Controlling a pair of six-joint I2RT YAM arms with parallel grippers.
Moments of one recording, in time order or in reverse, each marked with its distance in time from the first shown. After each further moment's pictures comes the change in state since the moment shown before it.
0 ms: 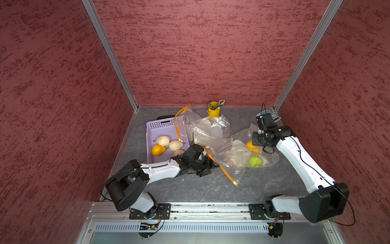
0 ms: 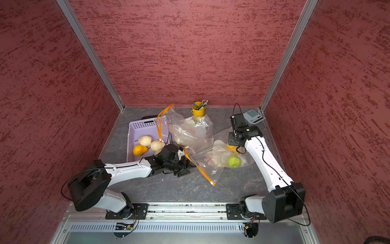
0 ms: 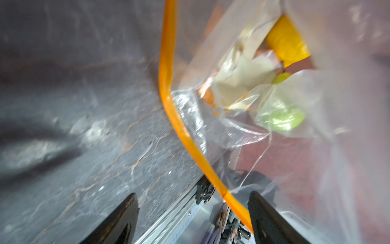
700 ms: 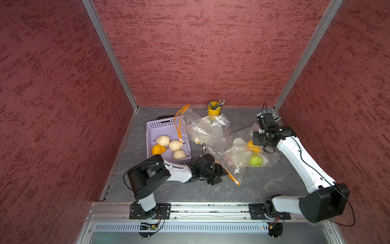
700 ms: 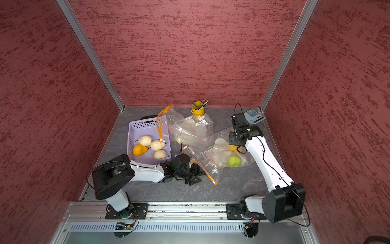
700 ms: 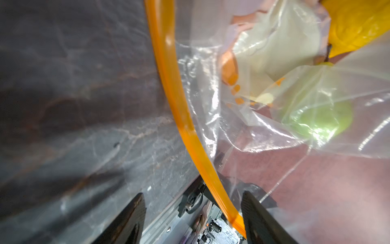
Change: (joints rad) left arm -0.167 0.269 0.043 0.328 -0.091 -0.324; right arm -0.011 -0.008 0.000 0.003 -0.008 0.000
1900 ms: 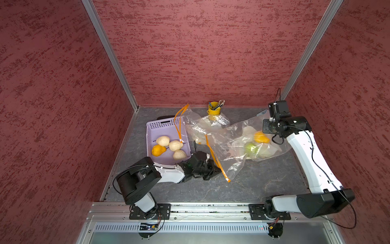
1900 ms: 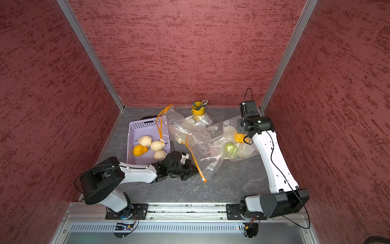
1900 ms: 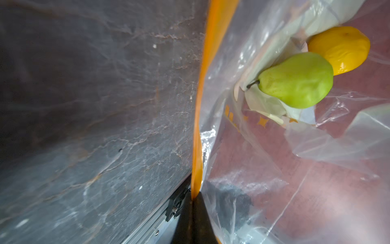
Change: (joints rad) left arm 0.089 -0.162 -0.120 0.056 -0.009 0.023; right arm -0.070 0.053 0.326 -0.112 0.153 -0.111
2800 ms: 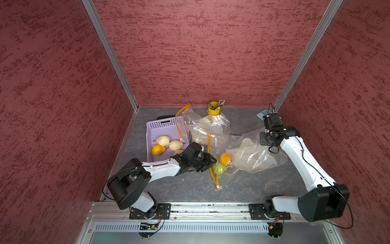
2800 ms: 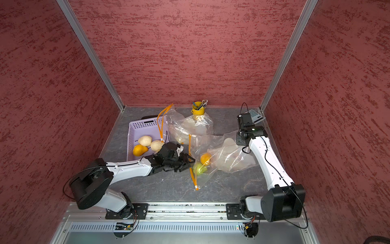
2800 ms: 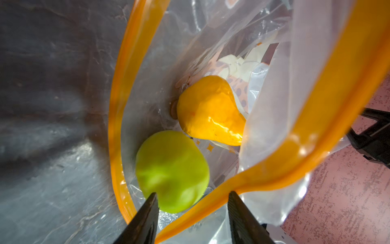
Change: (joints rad) left arm 0.126 -0.058 0.106 -0.301 0.019 0.249; right arm -0.021 -0.052 -0.353 0.124 -0.029 -0.019
